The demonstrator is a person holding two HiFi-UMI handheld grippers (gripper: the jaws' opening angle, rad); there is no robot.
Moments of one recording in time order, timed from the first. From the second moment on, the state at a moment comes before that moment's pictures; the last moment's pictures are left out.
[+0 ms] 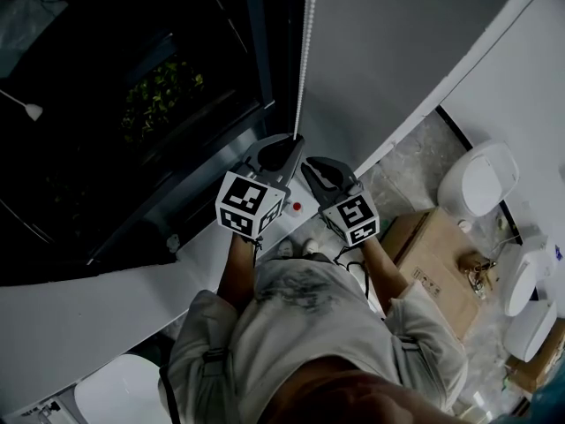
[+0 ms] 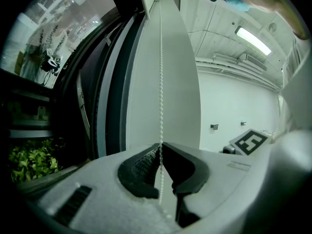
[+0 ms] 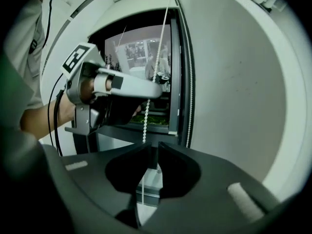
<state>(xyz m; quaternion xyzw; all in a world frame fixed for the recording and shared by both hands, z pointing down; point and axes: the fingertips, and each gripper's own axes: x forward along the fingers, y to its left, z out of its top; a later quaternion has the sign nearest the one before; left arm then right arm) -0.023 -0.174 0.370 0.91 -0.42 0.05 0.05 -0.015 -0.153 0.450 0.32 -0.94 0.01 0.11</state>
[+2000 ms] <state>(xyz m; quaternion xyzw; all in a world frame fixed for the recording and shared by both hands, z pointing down) -0.013 -0.180 0.406 0.91 -0.41 0.07 0.07 -0.034 -0.171 0.290 0.31 -0.95 -0.07 0.01</state>
